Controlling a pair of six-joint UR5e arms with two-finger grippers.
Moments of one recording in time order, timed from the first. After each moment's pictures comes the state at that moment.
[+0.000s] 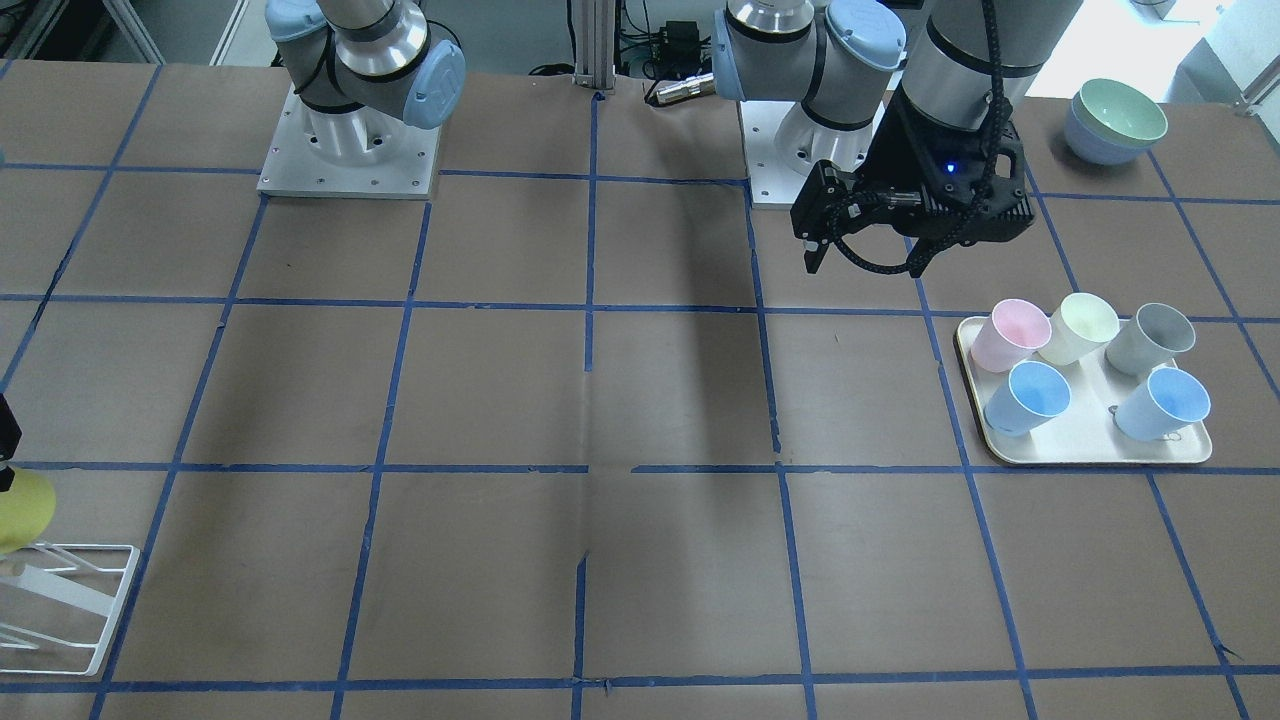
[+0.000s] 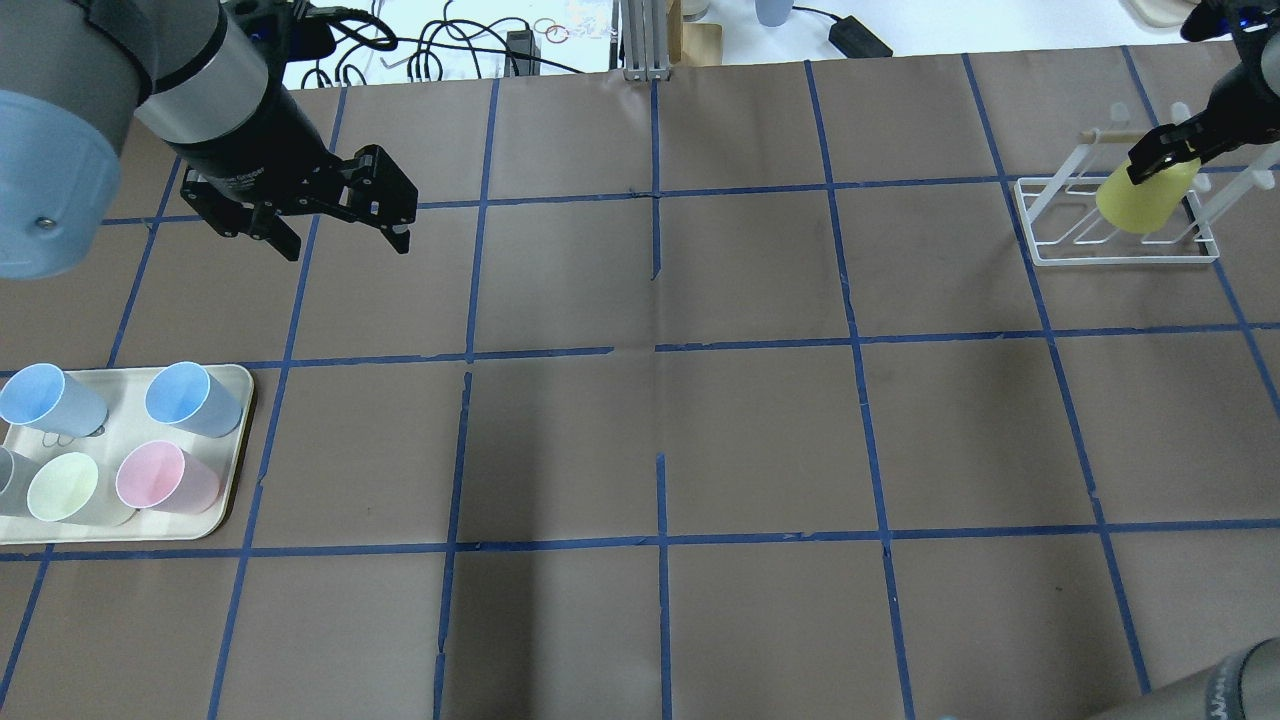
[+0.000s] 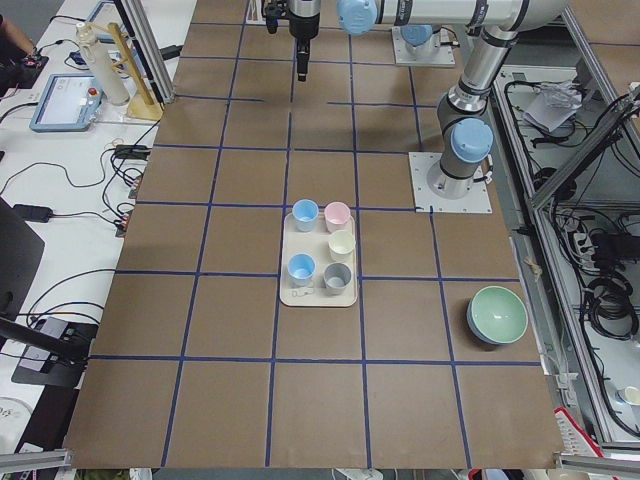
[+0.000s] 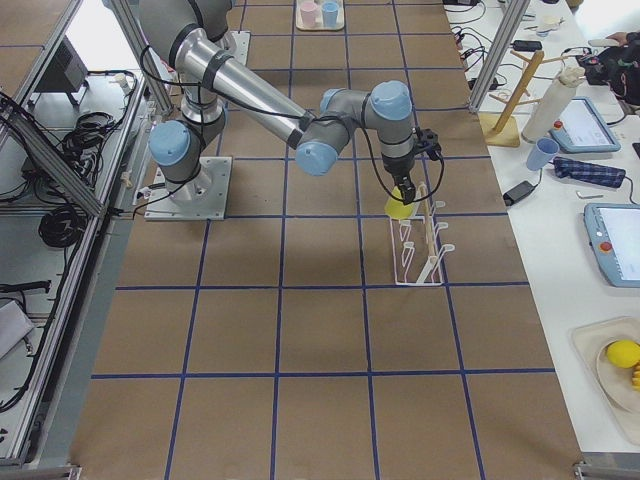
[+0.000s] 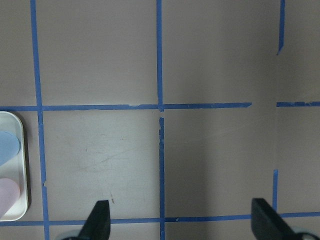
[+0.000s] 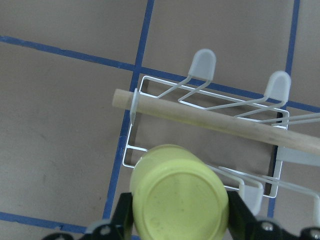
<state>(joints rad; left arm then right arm) -1.56 -1.54 -1.61 -1.50 1.53 0.01 1.08 -1.28 1.66 -2.22 -1.49 -0.69</state>
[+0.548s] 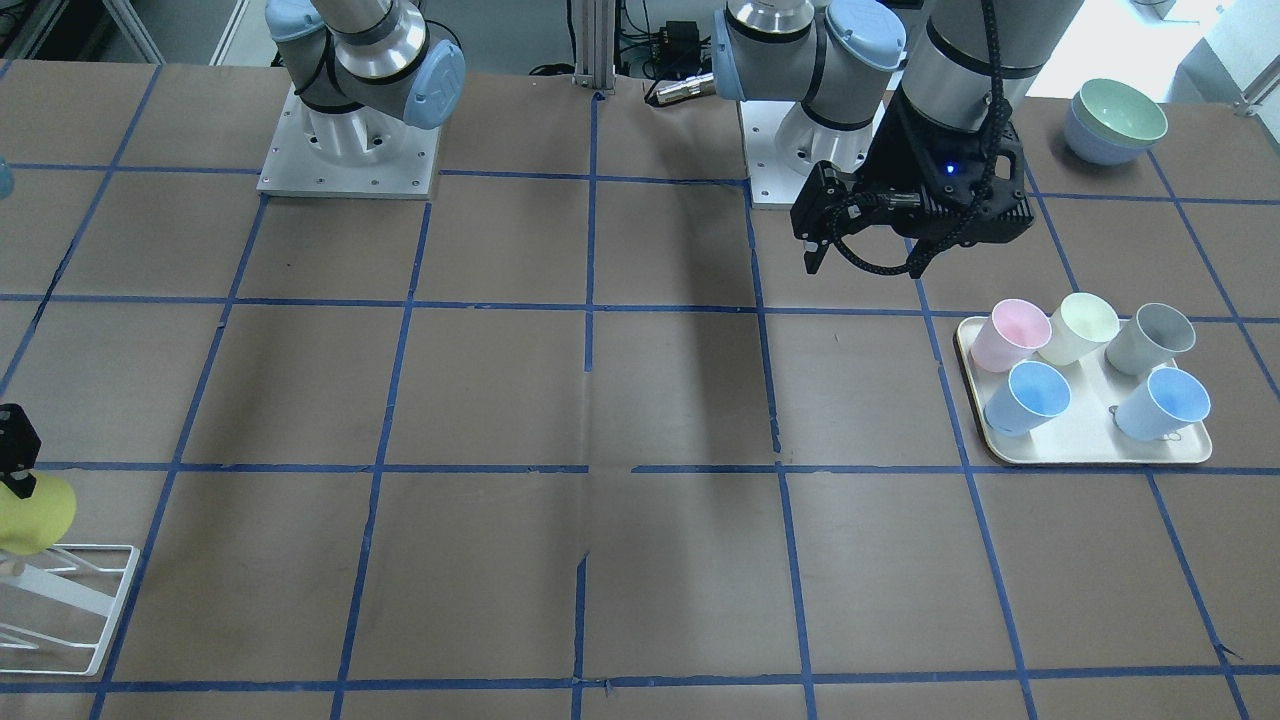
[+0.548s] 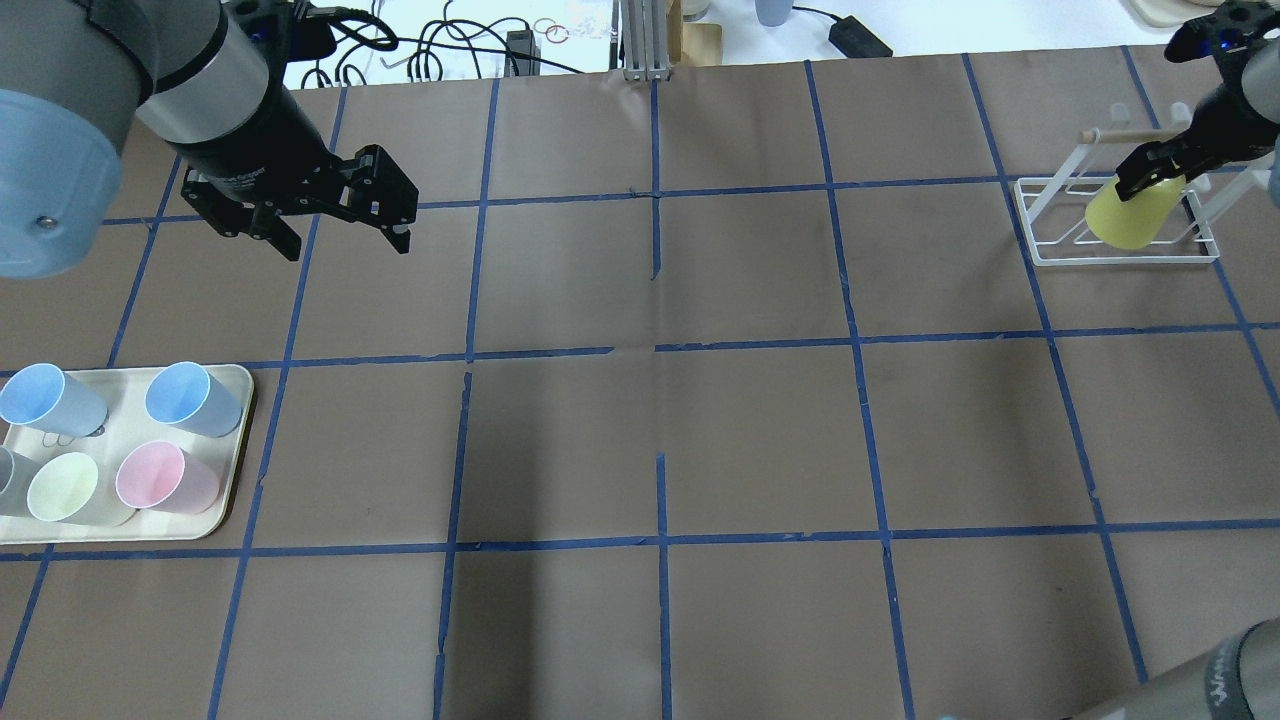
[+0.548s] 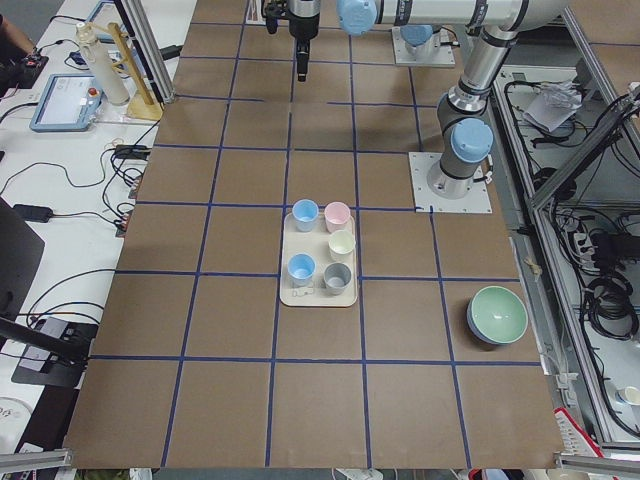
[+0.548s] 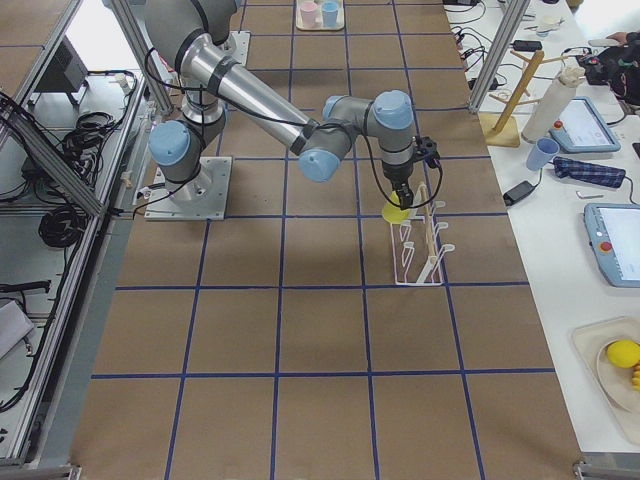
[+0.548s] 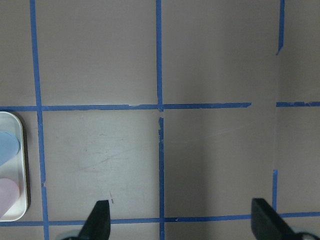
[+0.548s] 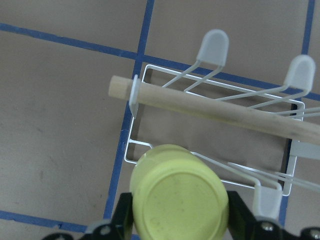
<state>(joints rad) -1.56 -1.55 -1.61 -1.50 1.53 0.01 1.08 -1.25 1.67 -2.22 -1.49 -0.69</state>
